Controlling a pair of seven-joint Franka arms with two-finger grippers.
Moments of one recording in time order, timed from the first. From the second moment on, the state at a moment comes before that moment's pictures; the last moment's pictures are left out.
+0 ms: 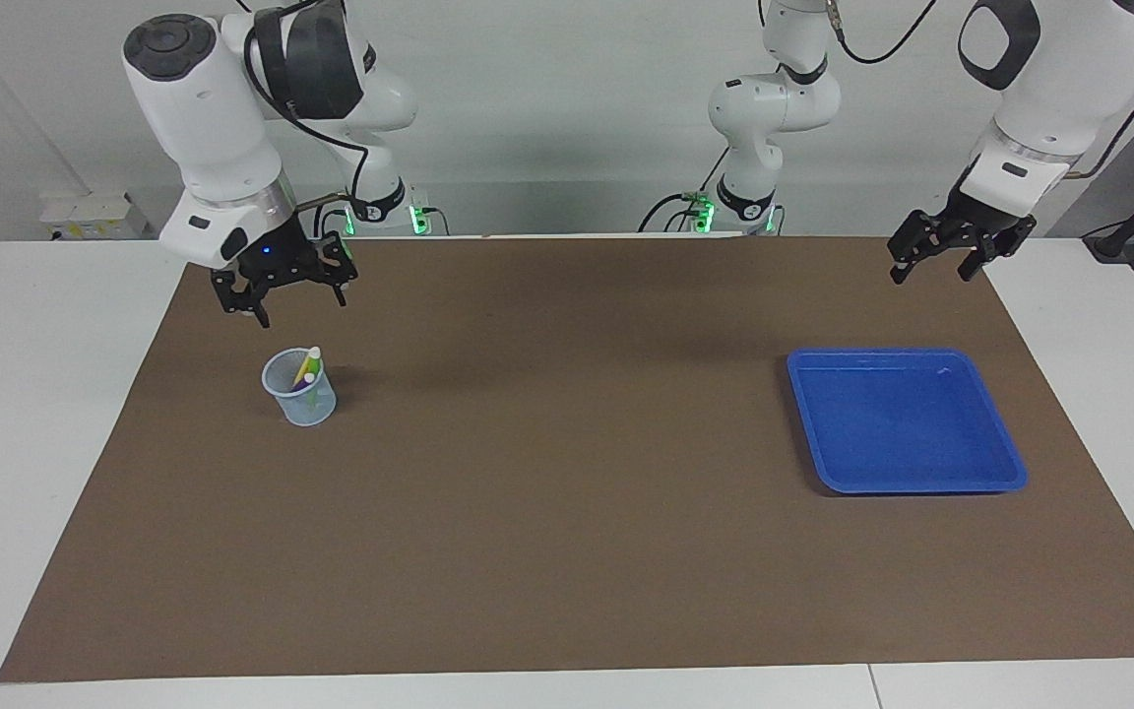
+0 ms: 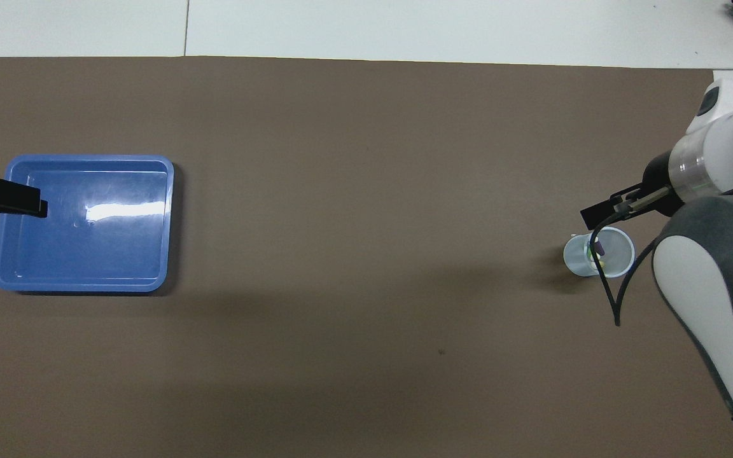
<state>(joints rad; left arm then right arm) 0.04 -0.05 -0.03 -1.68 -0.03 1.65 0.02 0.02 0.03 0.09 -1.72 -0.02 1.74 -0.26</state>
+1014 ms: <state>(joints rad) 0.04 -0.05 -0.03 -1.68 -0.03 1.66 0.02 -0.04 0.03 0.09 -2.03 -0.02 1.93 -0.20</state>
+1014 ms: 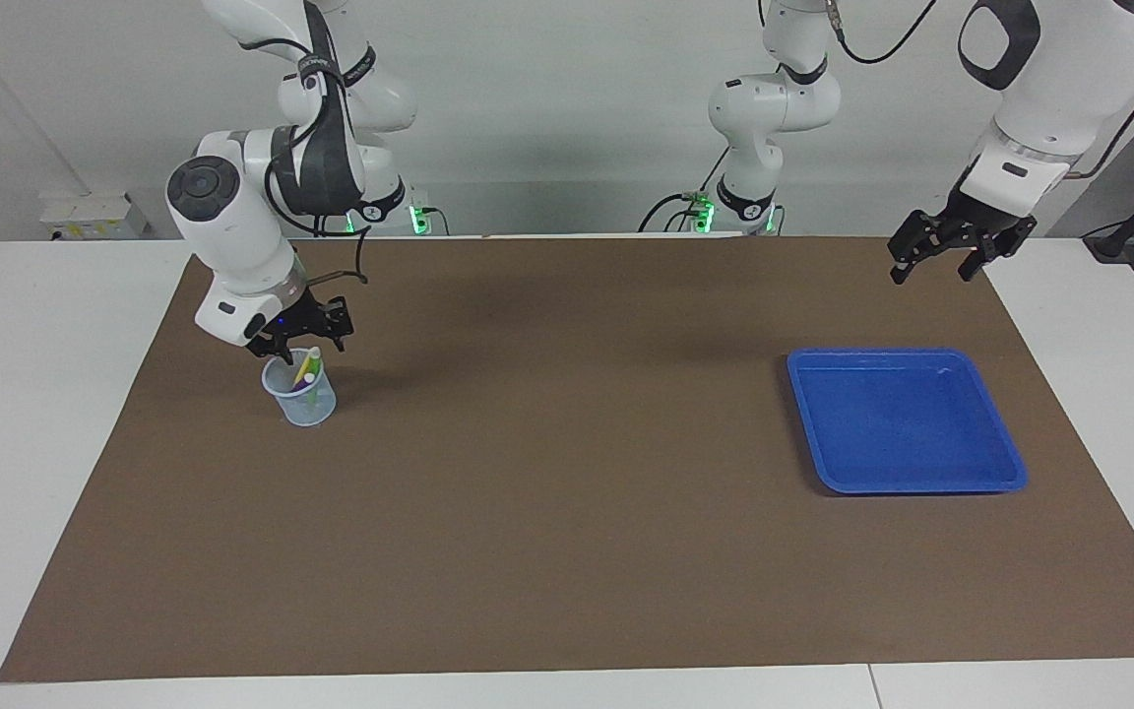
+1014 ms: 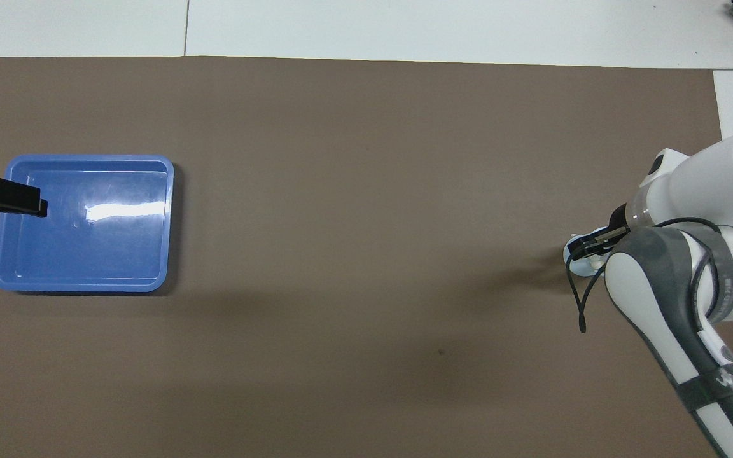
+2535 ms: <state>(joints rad) 0.04 -0.29 -0.05 -2.20 -0.54 1.97 -0.41 -0.06 0.03 0.08 -2.10 -0.07 1.98 -0.34</state>
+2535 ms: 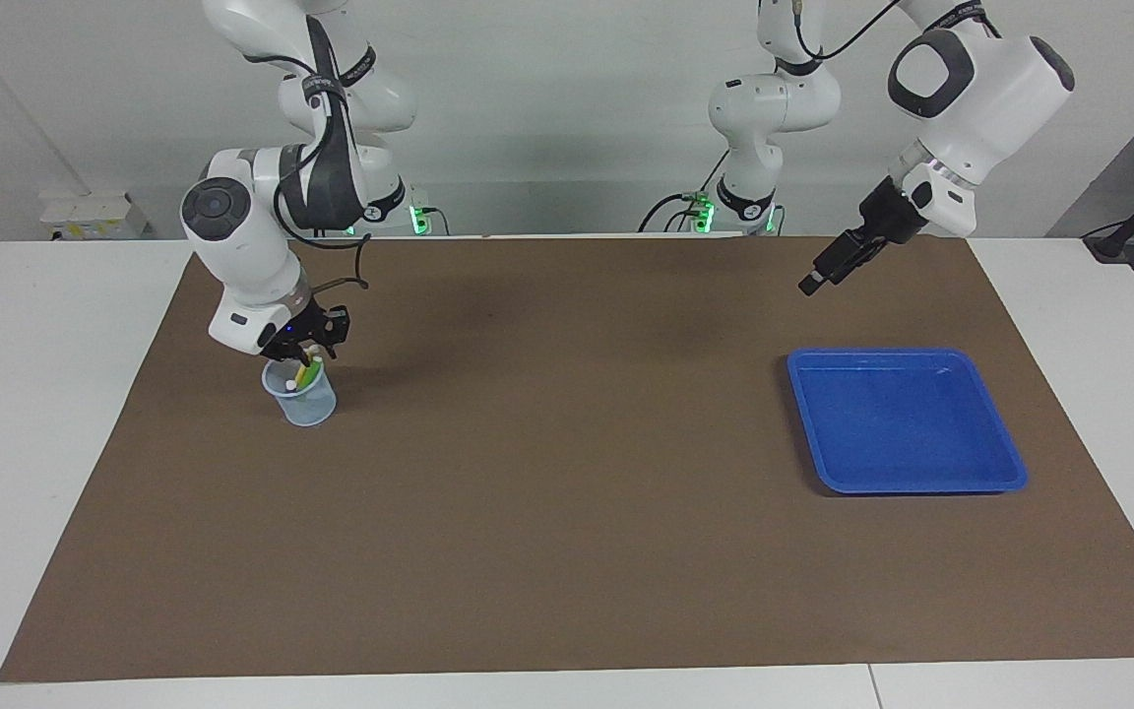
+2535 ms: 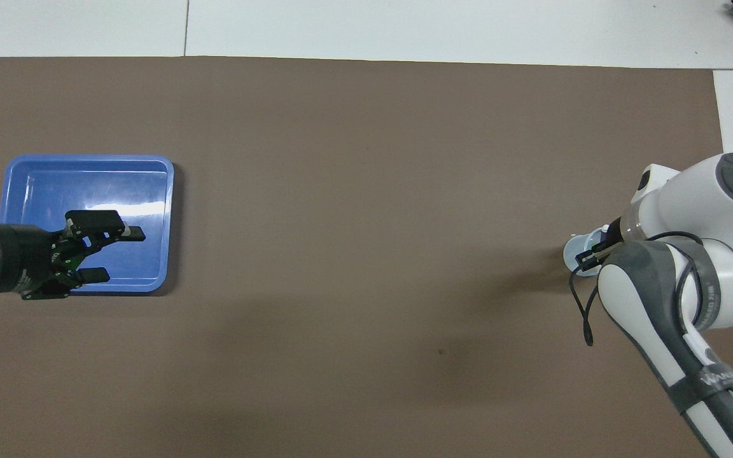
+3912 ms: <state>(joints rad) -0.20 -0.38 -0.06 -2.40 -0.74 2.20 -0.94 -0.07 0.01 0.08 -2.11 -0.10 1.98 -0.45</state>
